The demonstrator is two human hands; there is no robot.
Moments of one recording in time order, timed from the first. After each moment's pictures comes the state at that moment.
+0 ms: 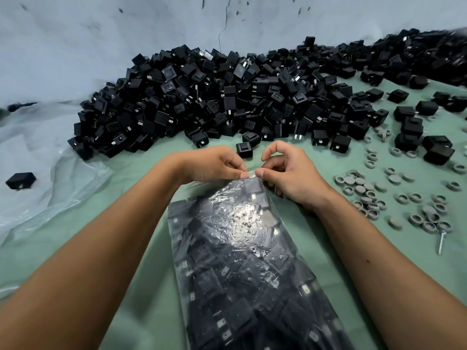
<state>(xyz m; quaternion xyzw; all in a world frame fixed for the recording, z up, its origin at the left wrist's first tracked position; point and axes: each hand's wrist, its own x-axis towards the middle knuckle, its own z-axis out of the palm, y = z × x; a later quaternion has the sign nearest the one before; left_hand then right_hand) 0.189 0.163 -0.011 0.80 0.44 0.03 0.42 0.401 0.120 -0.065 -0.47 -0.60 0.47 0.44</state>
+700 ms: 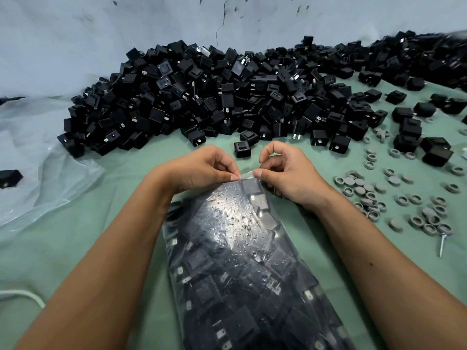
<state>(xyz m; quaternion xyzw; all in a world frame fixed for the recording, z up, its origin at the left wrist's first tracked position) 0.175 0.154 -0.026 0.75 0.45 0.13 0.46 0.401 0.122 -0.065 -0.48 -0.61 0.47 0.42</state>
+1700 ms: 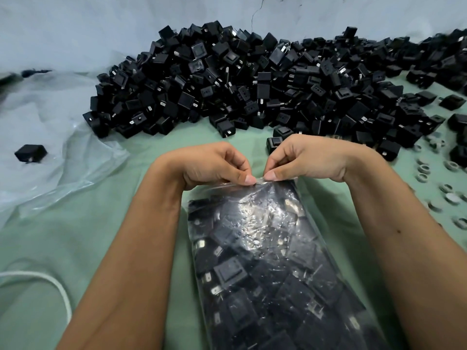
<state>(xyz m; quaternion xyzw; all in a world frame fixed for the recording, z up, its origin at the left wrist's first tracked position) 0.140 0.149 -0.020 0.67 0.44 0.12 0.59 0.380 0.172 -0.020 -0.39 -0.77 0.50 0.08</state>
